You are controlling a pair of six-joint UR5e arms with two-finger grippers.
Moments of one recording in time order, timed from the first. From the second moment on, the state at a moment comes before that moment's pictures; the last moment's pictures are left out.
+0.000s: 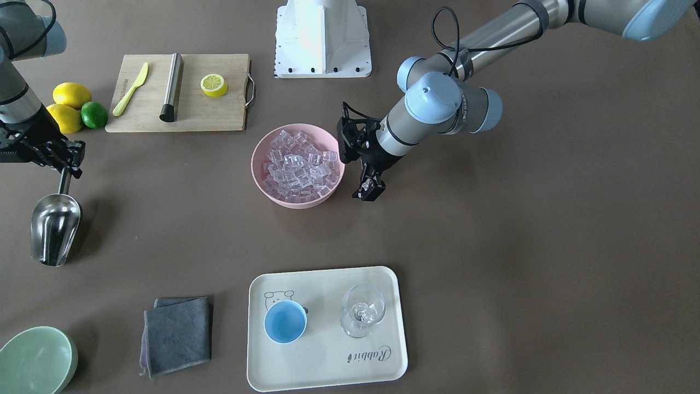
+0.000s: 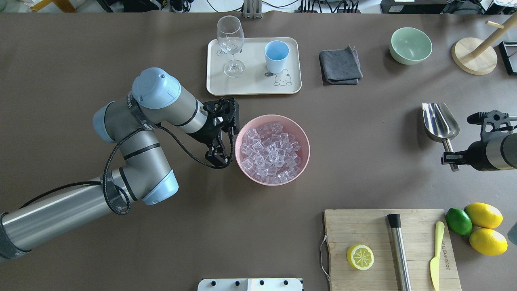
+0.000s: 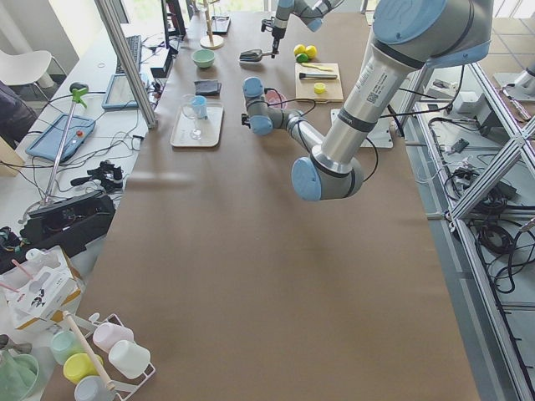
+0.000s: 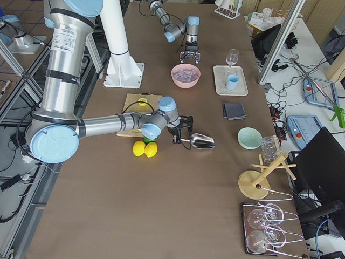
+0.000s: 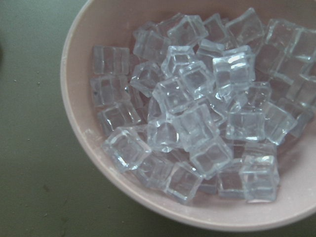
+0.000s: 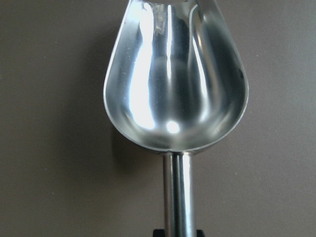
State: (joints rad) left arm -0.61 -2.24 -1.42 -2.16 -2.14 0.19; right arm 0.80 -1.78 1.79 -0.86 1.91 1.03
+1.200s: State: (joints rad) left arm -0.60 -2.25 -1.39 -2.20 -2.17 0.15; right arm 0.84 -1.63 2.16 -1.30 2.09 0.55
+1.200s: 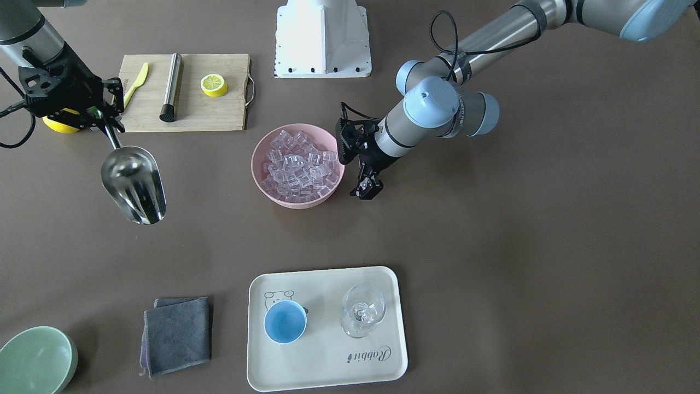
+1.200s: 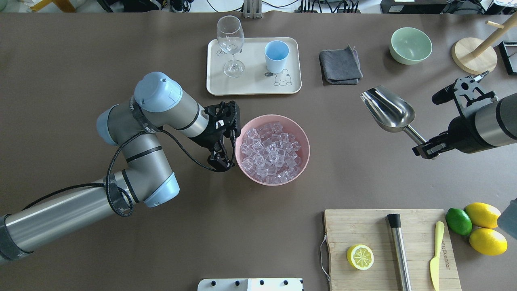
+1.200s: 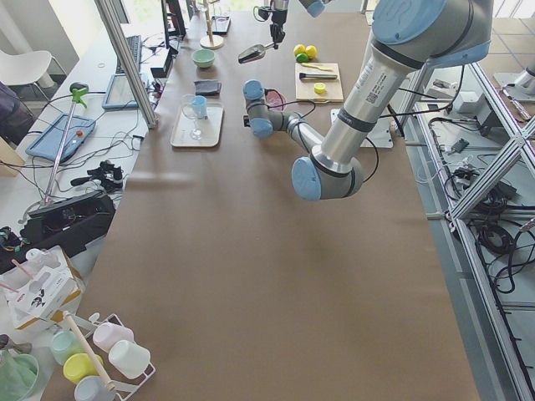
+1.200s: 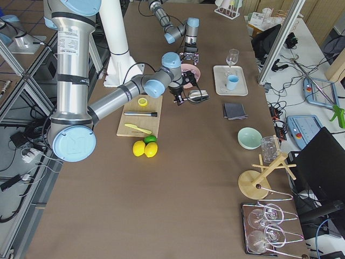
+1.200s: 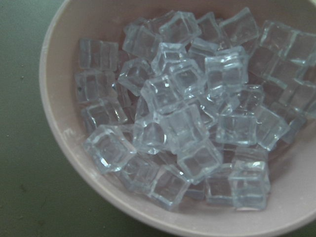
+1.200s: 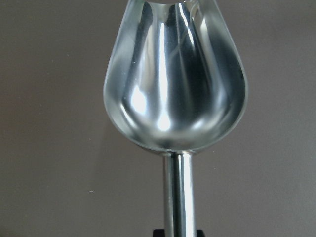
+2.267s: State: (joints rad) left arm -0.57 -2.24 -1.37 -2.29 -2.12 0.06; right arm 0.83 -1.15 2.29 -2.26 2.01 -0.33
